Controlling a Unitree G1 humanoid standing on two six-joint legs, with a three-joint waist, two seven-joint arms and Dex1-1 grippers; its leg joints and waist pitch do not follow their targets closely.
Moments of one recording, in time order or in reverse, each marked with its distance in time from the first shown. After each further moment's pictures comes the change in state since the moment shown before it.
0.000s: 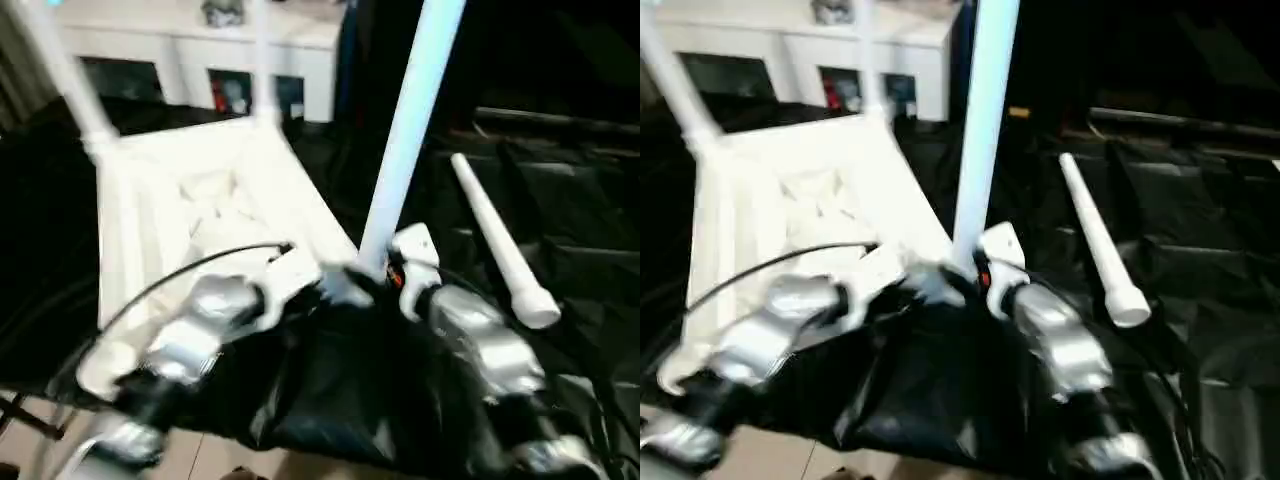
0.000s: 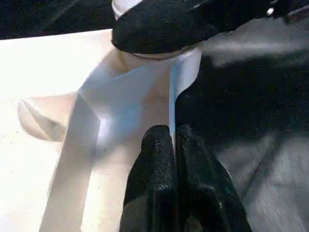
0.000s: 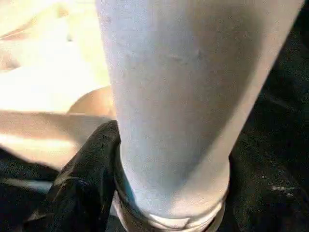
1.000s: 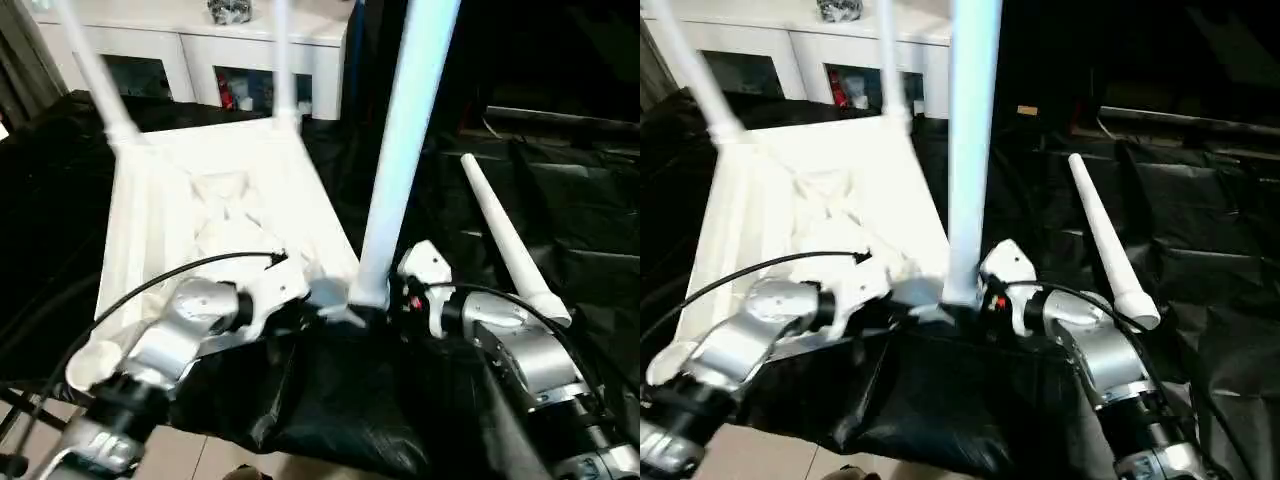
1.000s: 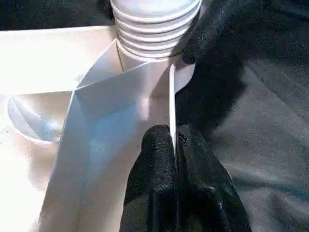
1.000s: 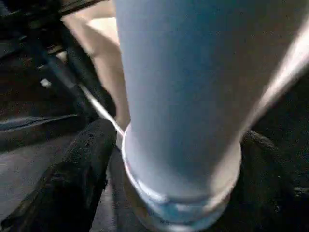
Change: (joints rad) left arm 0.082 0.184 -0.007 -0.089 -0.099 -0.133 -0.343; right arm 0.085 -0.282 0.151 -0.168 0.031 -0.032 0.581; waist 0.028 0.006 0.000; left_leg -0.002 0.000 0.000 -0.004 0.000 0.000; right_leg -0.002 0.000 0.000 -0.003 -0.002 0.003
